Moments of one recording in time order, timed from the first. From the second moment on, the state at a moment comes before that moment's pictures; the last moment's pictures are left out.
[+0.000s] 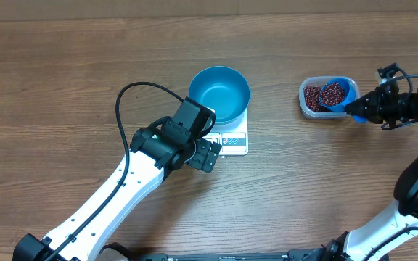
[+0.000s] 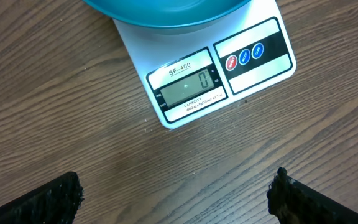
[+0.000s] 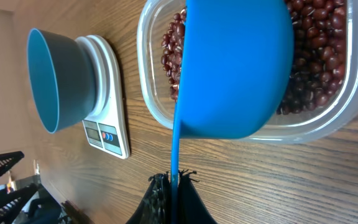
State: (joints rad) left arm -0.59 1.42 1.10 -0.84 -0.06 -0.15; right arm -0.50 1.96 1.57 -1.28 -0.78 -0.40
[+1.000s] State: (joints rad) left arm -0.59 1.42 1.10 -0.84 -0.06 -0.15; right arm -0.61 1.96 1.57 -1.36 -1.06 -0.53
